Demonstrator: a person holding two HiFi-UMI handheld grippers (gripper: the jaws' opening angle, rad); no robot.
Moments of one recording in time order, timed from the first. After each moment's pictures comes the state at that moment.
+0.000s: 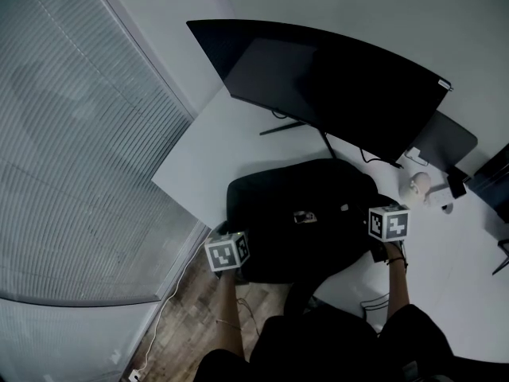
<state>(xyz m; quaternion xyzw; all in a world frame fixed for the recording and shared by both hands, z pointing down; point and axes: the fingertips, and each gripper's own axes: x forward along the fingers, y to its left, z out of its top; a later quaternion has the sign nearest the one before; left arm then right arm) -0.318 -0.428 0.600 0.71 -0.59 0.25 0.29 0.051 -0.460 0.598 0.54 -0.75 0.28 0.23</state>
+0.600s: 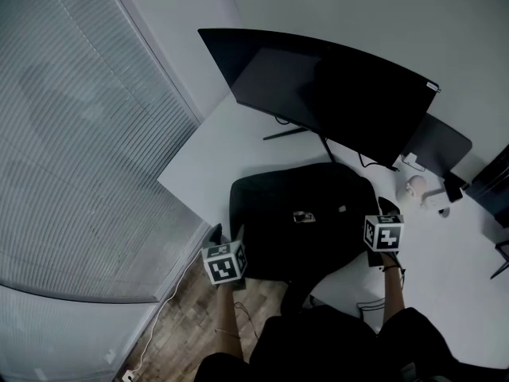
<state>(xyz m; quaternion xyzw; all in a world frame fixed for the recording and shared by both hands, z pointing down) -0.331 -0.398 0.556 0.70 -0.64 0.23 0.21 0.066 -0.444 0.575 0.61 -0.73 0.21 0.22</state>
